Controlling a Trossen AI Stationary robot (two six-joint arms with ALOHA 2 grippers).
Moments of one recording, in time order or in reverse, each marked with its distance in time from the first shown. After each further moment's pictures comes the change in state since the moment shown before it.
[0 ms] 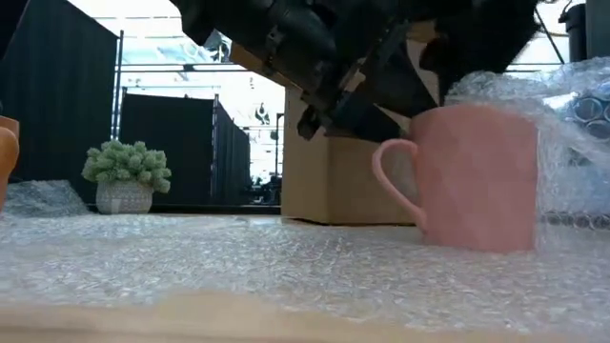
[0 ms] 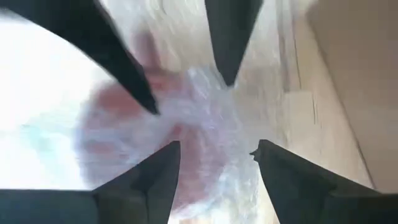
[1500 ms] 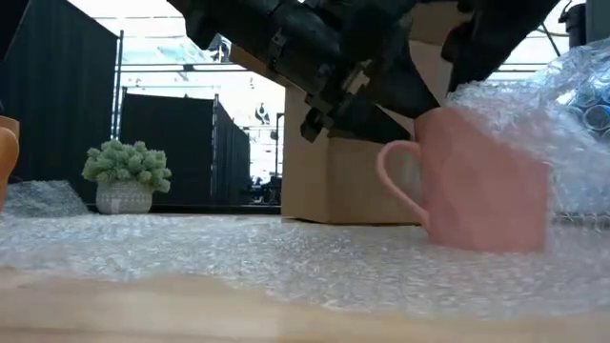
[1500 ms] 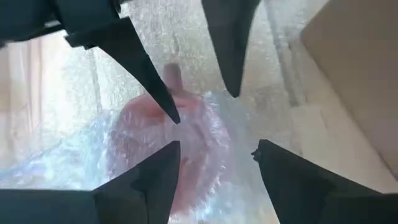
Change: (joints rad) left arm 0.000 0.001 -0.001 0.025 0.005 0.003; right arm 0.030 -0.176 -0.213 0.188 0.049 0.095
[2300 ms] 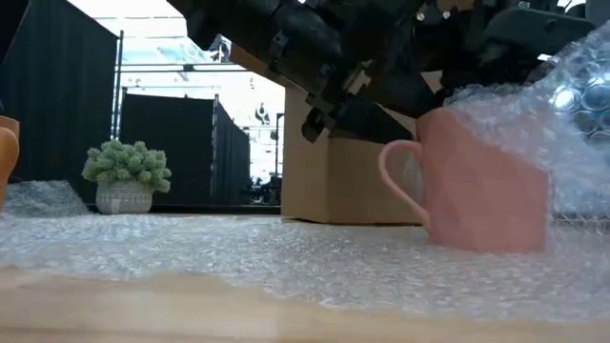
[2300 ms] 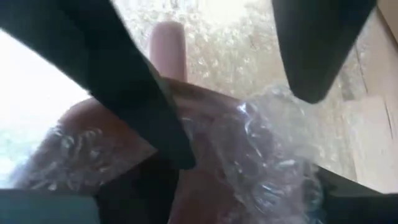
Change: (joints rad) left arm 0.000 0.000 0.000 0.015 0.003 -0.002; right arm 0.001 0.287 -0.058 0.171 -0.021 -0.047
